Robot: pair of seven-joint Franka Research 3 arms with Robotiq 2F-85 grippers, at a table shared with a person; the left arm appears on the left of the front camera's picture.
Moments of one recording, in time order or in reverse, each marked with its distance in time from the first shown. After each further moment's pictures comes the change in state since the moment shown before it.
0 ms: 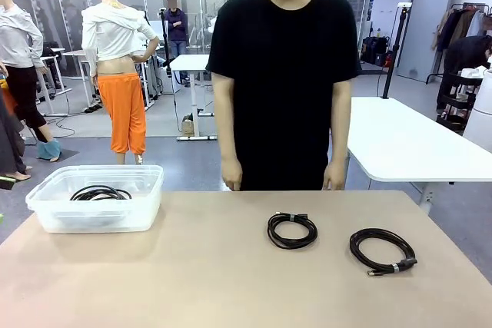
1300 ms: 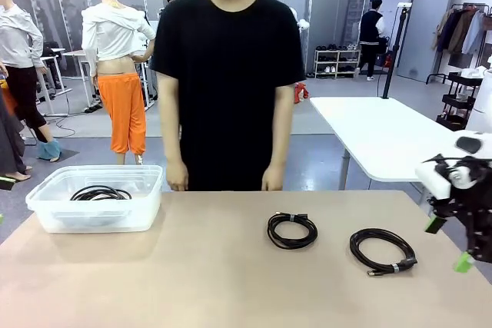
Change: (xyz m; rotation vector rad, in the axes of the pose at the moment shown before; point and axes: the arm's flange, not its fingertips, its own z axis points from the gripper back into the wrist) left arm 0.000 0.000 0.000 -0.001 0.001 -0.001; right arm 0.136 -0.044 -0.165 0.186 0.532 0.292
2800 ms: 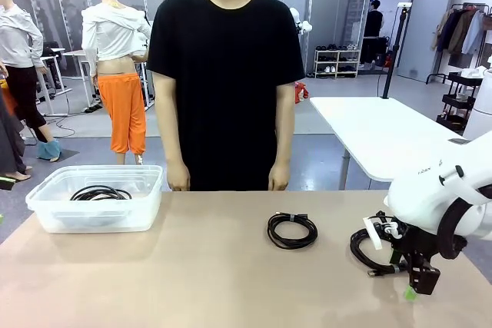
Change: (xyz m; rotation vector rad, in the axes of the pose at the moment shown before) left arm 0.000 0.000 0.000 -0.002 -0.001 0.000; right arm -0.021 -0.075 -0.158 -0.012 0.131 -0.052
